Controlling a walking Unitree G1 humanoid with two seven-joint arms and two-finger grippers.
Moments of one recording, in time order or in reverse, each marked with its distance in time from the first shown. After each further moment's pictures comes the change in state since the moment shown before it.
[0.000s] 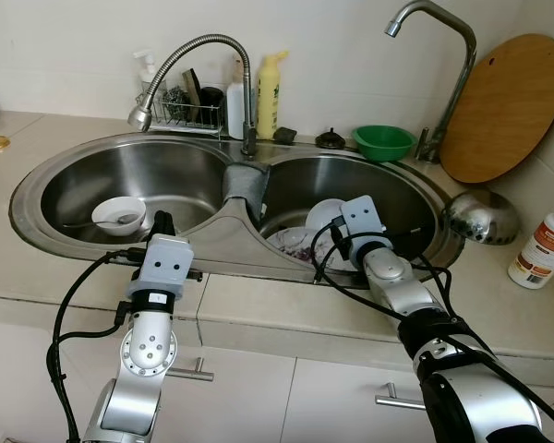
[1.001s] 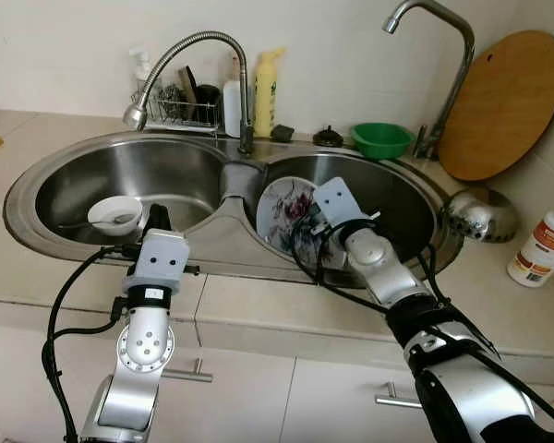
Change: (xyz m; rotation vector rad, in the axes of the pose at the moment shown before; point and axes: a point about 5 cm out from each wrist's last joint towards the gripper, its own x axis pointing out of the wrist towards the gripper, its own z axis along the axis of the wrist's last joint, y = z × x) left arm 0.004 0.005 0.007 0.002 -0.035 0.019; right arm 0.005 0.027 0.020 -0.330 -0.019 0.098
